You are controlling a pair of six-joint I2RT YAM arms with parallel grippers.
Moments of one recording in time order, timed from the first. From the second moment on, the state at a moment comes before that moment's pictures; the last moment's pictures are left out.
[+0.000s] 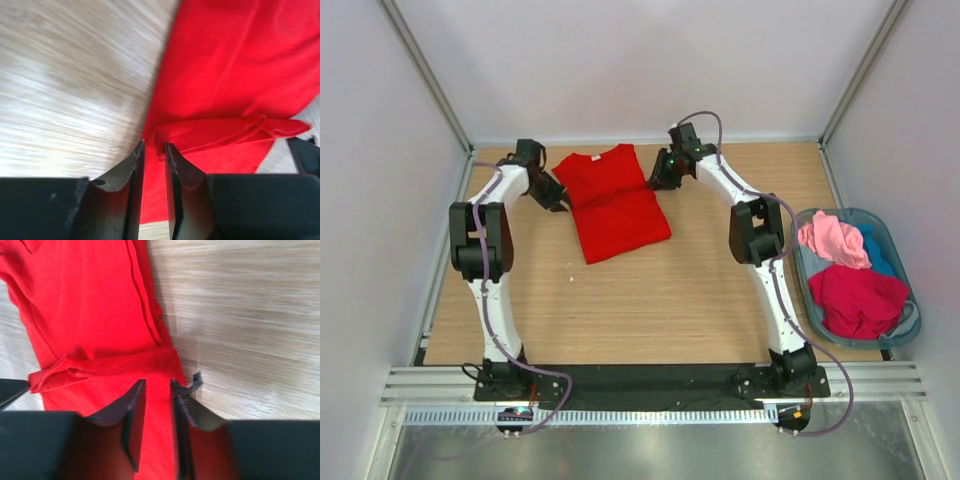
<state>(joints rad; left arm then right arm) -0.04 2.14 1.70 -0.69 0.24 -0.84 0.37 2.56 2.31 -0.62 -0.29 0.59</state>
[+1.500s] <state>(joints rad) -0.17 1.80 1.09 -0.50 0.35 -0.66 0.36 2.22 1.67 -0.63 -0.50 0.37</state>
